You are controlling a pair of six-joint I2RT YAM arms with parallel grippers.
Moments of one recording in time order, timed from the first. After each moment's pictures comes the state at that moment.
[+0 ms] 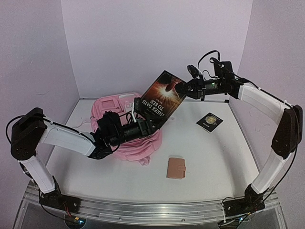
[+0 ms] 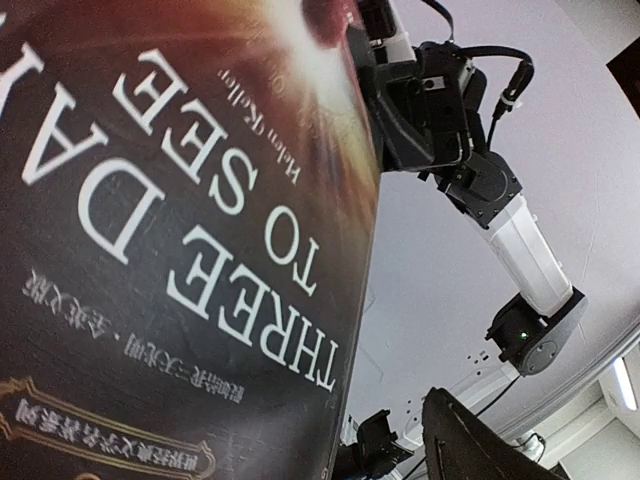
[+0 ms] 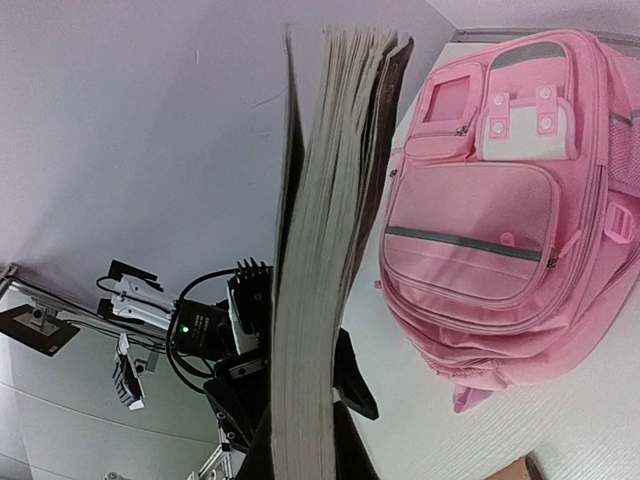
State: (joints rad) left arm -0.99 1.69 0.85 0.96 0.20 -0.95; right arm 0.37 1.70 1.58 -0.37 -1.07 0.57
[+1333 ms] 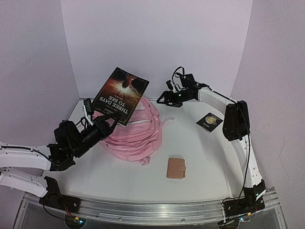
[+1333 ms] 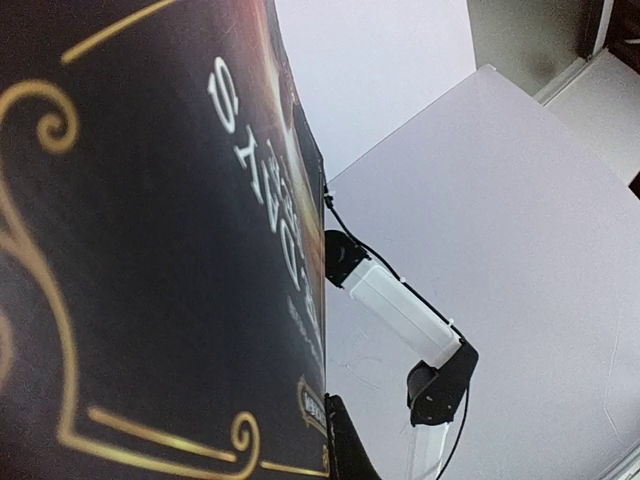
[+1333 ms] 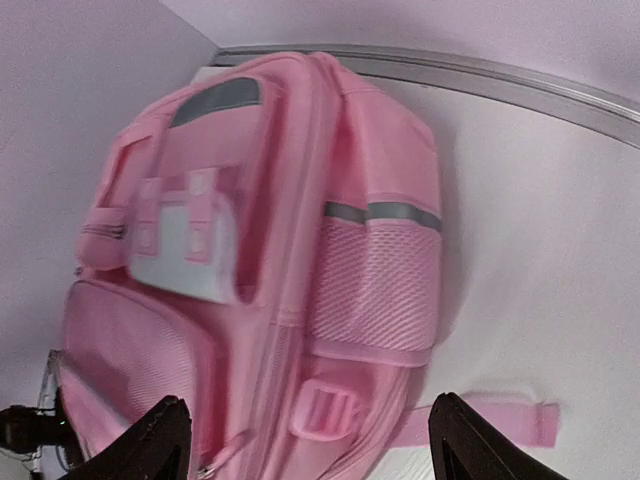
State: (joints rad) left arm -0.99 1.05 0.47 0.76 -0.23 -0.88; right arm 0.43 2.49 2.32 -0.56 -0.58 0.27
